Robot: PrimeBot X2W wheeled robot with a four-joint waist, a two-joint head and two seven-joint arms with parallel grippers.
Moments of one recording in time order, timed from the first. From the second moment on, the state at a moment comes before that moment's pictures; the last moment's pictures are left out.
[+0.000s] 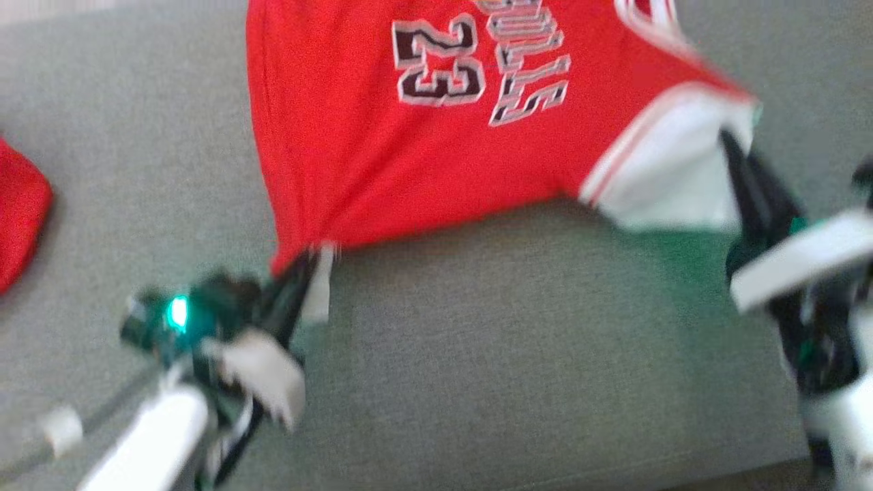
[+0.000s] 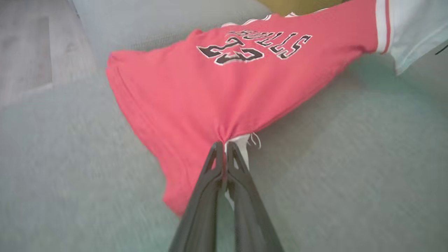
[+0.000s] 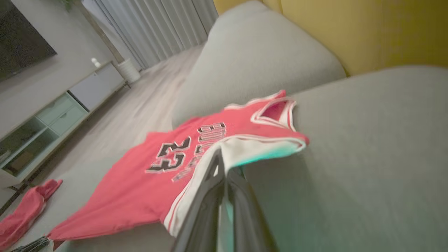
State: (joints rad) left arm -0.39 0.47 -0.62 0.09 -0.46 0.00 0.16; right arm -0.35 -0.30 0.13 0.09 0.70 0.13 0.18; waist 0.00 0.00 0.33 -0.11
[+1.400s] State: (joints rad) left arm -0.44 0.61 -0.54 -0.20 -0.84 0.05 0.65; right arm -0.46 -0.27 0.08 -0.02 0.61 0.13 0.72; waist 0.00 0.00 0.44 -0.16
